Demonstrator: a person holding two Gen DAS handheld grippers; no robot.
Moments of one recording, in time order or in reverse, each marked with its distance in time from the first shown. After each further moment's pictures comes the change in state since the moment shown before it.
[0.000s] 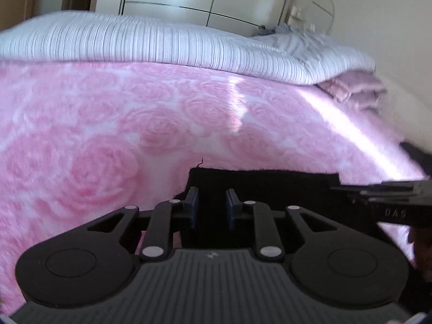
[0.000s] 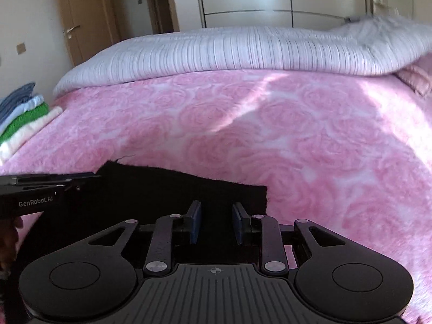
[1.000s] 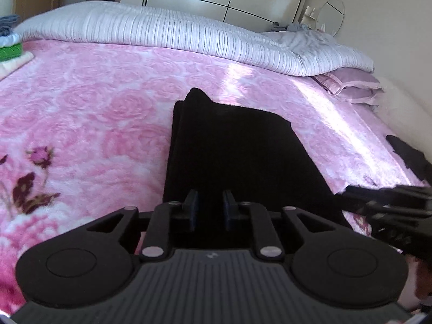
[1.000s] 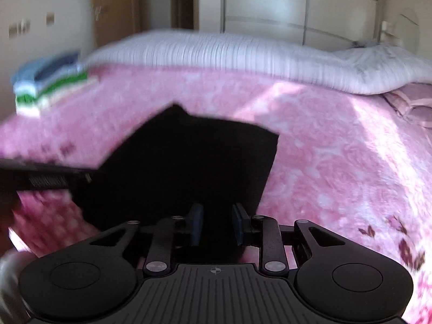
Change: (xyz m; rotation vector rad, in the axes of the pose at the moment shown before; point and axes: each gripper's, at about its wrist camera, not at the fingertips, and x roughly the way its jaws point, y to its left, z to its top) left arm -0.140 -0.070 -0.076 -0.067 0.052 0.097; right arm -0.154 0.066 -0.084 -0.130 -0.033 -0.038
